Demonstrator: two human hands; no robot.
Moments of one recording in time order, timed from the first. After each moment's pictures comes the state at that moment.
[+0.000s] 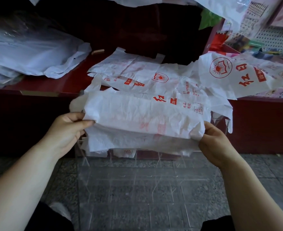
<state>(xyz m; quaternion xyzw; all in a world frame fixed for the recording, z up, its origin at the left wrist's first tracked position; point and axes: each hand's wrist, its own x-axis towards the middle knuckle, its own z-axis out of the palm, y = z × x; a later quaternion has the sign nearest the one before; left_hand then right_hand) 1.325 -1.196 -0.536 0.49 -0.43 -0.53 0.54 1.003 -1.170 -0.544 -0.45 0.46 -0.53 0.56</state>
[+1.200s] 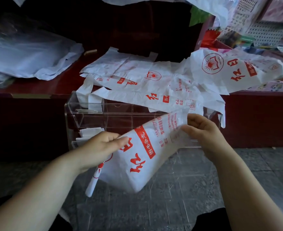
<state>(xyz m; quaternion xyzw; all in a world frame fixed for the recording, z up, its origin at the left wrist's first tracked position) 1.261 -1.157 -0.521 0.49 -0.60 -0.56 0.29 1.012 -1.161 -0.526 -0.50 0.51 -0.51 0.48</state>
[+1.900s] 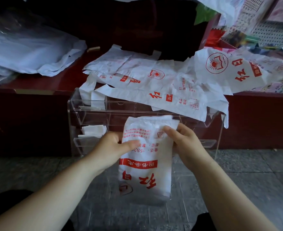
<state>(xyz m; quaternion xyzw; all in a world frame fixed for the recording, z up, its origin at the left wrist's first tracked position) 1.246 -1.160 -0.547 0.49 -0.57 -0.53 0.39 1.061 -1.154 -0.539 -0.44 0.52 -0.50 0.53</state>
